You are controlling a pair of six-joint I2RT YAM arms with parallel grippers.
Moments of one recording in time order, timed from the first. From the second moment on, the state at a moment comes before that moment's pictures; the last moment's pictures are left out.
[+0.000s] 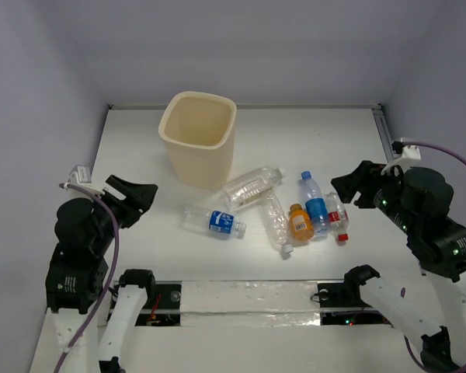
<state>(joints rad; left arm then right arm) -0.06 0.51 1.13 -0.94 0.13 -0.82 0.38 0.70 1.29 -0.91 0.03 0.44</state>
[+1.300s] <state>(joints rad) -0.35 0.66 0.59 -0.85 0.00 -1.11 0.42 0.85 1.06 -0.78 -0.24 0.34</state>
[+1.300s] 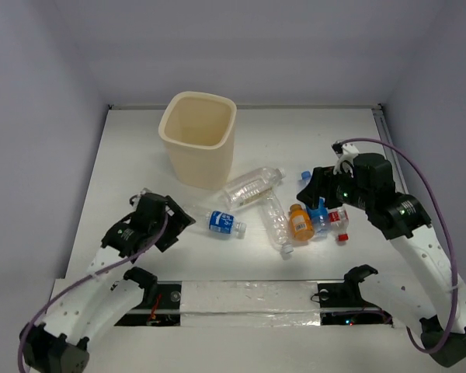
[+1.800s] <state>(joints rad) -0.65 0.98 0.61 -0.66 -0.27 -1.48 0.42 0.81 1.00 -0.78 -0.28 0.31</state>
